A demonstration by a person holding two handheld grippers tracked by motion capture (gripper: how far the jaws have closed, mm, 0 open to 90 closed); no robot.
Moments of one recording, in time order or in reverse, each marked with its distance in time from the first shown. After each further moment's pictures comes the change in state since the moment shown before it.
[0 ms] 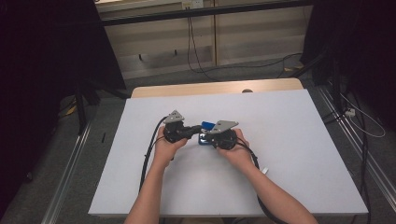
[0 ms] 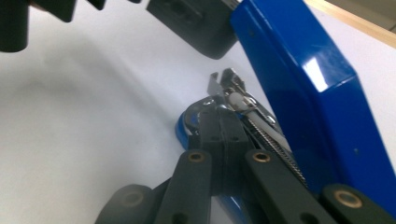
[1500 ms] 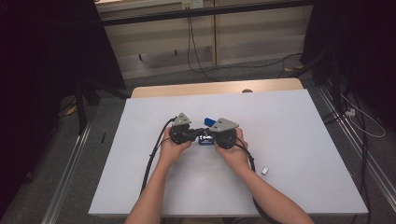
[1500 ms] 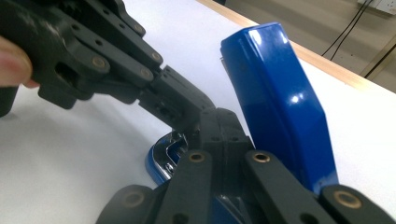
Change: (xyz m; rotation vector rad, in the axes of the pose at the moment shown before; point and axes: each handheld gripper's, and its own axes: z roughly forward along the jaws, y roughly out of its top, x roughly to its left) left arm -0.001 -0.011 0.024 0.065 0.034 0.059; right arm 0.006 0.010 -0.006 -0.084 -0.162 0.008
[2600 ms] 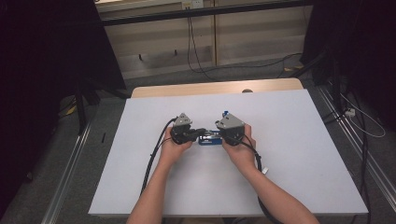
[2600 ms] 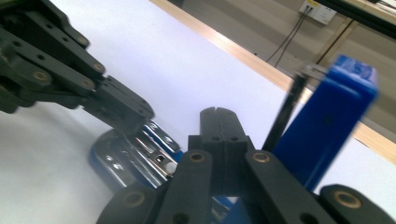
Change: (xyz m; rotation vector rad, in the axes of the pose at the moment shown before) left arm 0.002 0.000 0.002 0.000 -0.008 0.014; right arm -0.013 0.010 -0.025 0.018 -0.181 -0.047
